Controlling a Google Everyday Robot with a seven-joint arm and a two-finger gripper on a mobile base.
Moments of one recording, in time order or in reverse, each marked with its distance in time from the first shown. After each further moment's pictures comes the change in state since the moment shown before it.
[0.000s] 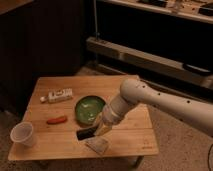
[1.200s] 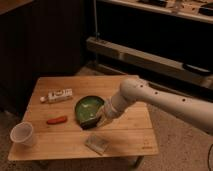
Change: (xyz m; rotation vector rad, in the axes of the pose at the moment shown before) arm 0.022 -0.047 0.000 0.130 0.061 -0.080
